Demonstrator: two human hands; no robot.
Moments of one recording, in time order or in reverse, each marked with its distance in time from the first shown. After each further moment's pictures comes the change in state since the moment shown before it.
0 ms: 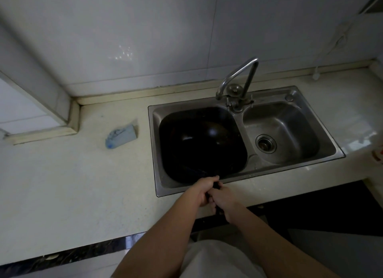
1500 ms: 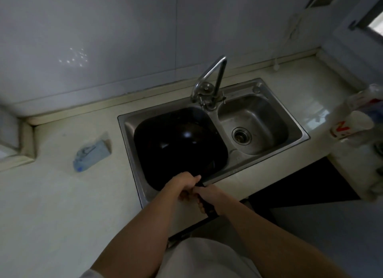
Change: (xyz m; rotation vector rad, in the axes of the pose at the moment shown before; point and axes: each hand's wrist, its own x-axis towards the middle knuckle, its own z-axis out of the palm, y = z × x) left_hand 0.016 0.049 -0.031 0.975 0.062 0.076; right_hand 0.012 -0.017 0.000 0.024 -0.027 0.120
